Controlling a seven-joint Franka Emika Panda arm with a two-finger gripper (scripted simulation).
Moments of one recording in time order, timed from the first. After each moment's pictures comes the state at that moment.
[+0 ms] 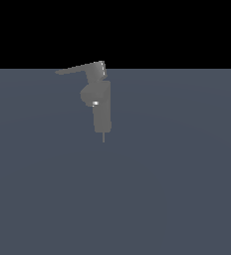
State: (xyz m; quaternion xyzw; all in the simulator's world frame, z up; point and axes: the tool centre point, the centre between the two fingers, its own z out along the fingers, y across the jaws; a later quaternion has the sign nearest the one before) arm -0.262 0.021 0.463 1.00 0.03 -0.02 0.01
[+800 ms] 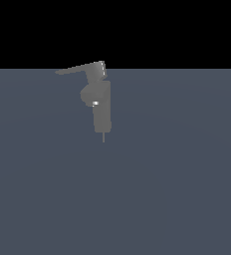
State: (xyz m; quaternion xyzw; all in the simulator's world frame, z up) arm -0.236 0.028 0.469 1.00 -0.02 -0.02 -0.01
